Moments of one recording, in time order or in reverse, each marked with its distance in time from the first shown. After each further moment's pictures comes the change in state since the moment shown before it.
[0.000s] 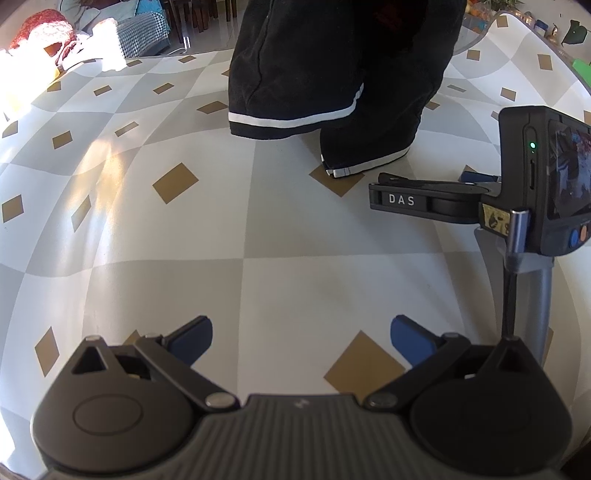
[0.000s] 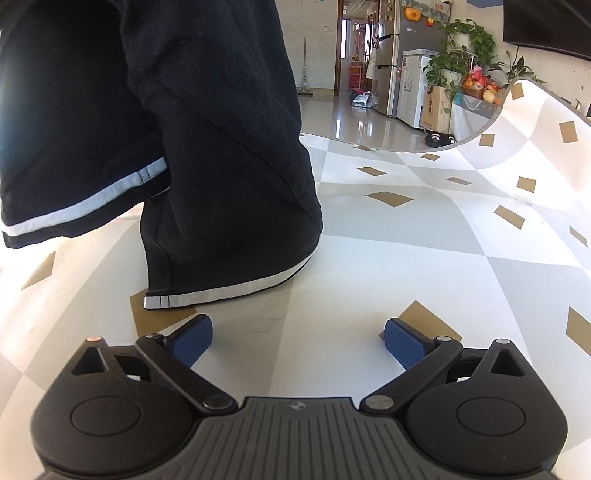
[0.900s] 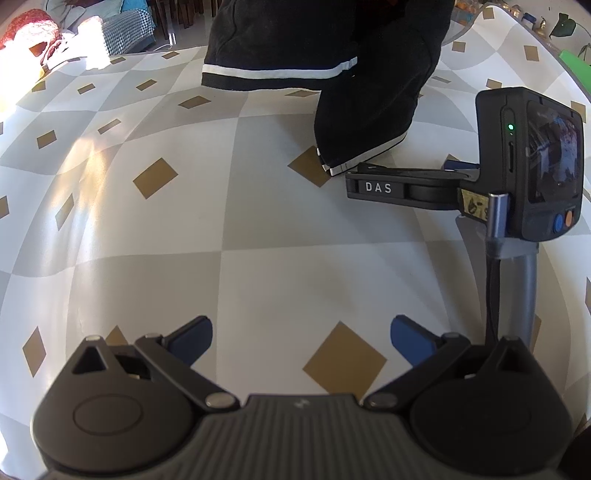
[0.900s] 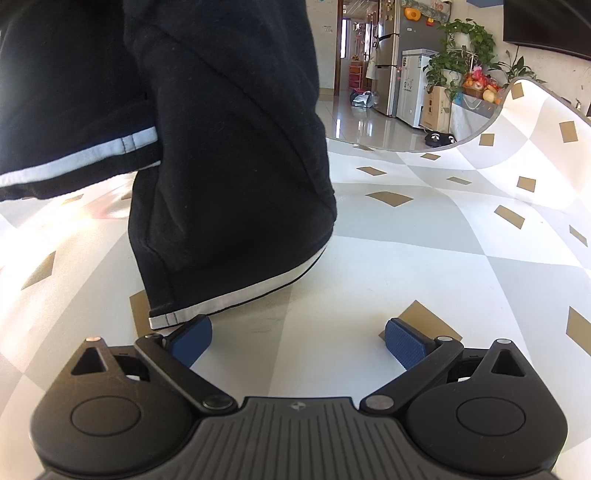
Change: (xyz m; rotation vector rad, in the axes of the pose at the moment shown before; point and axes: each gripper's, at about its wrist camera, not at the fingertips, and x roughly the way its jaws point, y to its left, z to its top) left arm 0.002 -0.009 -0.002 0.019 0.019 -0.041; right arm 0.000 0.000 0.000 0.000 0.000 0.000
